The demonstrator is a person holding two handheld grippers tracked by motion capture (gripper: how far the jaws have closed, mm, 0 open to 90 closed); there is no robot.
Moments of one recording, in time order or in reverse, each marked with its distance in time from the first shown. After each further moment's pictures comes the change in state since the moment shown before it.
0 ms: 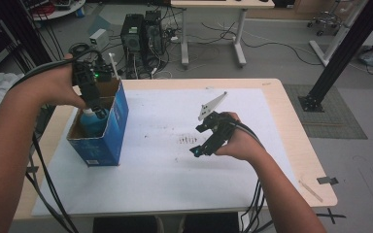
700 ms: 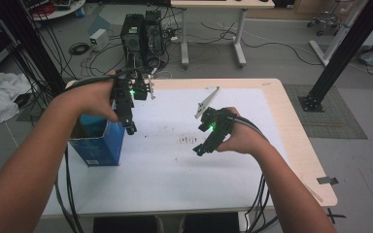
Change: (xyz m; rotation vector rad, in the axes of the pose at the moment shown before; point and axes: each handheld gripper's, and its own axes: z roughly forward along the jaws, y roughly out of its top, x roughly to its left) left arm -0.037 0.062 0.045 0.007 -0.092 0.211; right arm -0.004 0.015 -0.005 0.159 0.004 -0.012
